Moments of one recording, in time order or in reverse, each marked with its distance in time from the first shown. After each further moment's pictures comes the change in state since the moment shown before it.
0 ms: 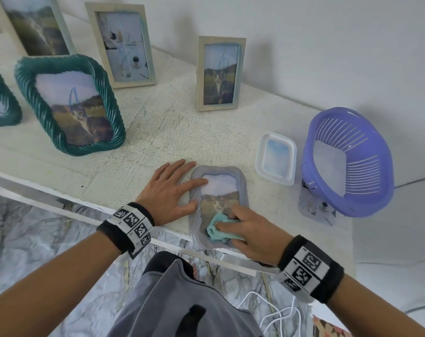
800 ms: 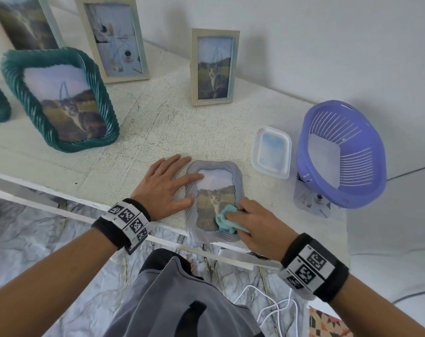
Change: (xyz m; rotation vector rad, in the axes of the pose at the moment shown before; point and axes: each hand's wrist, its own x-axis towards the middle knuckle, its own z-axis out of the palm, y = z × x) left_hand 0.000 -0.002 0.002 0.013 0.010 0.002; right_hand -0.012 0.000 0.000 -0.098 0.055 0.157
